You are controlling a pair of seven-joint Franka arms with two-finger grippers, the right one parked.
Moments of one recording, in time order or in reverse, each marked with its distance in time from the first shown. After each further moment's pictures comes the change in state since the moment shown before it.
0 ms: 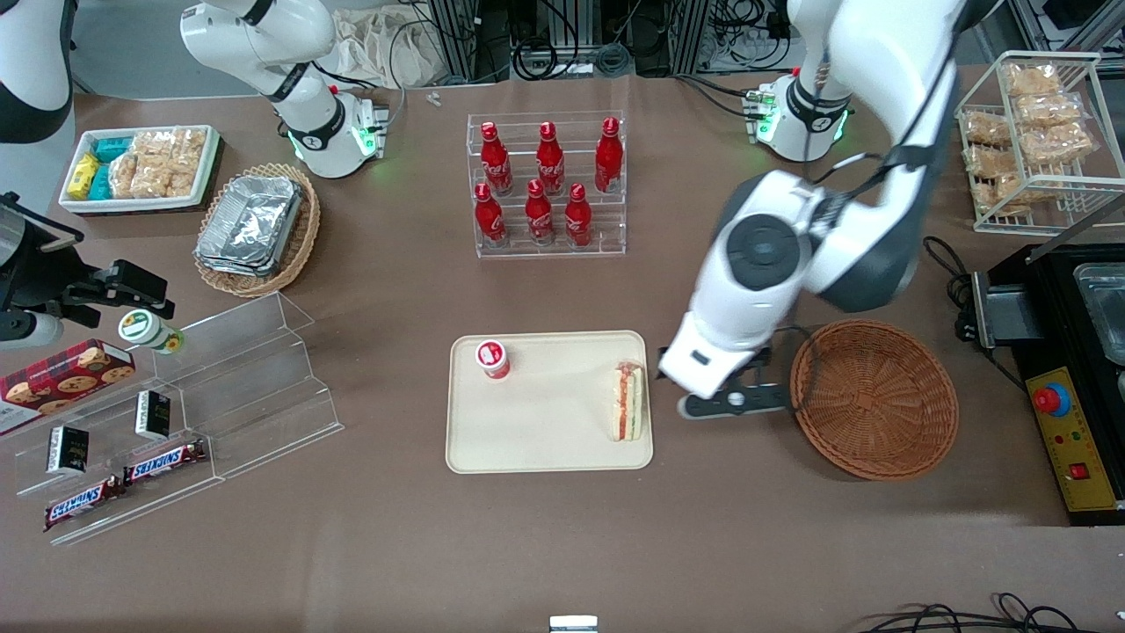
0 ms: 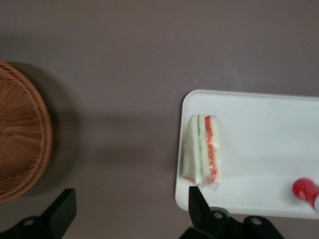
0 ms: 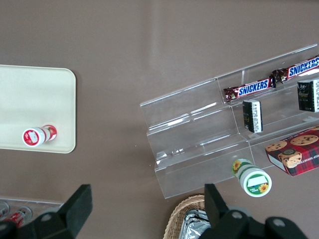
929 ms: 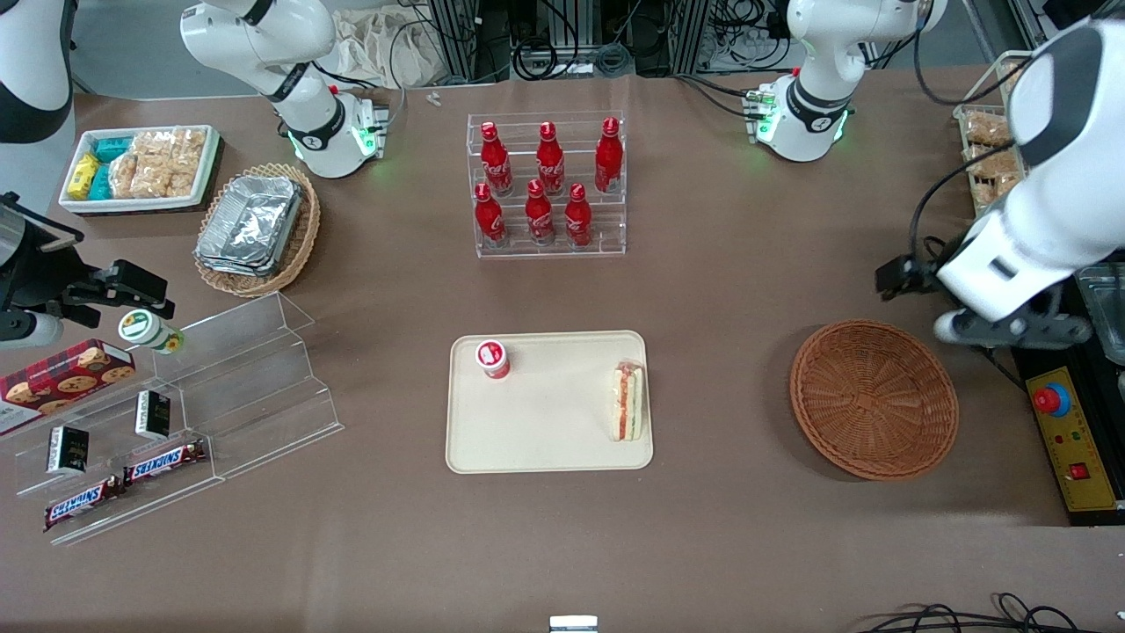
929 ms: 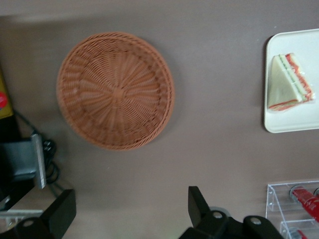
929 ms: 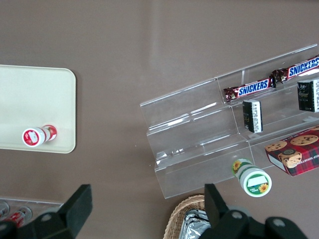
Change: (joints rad) arm 0.306 -0.385 0.058 -0.185 -0.087 -0.291 0.507
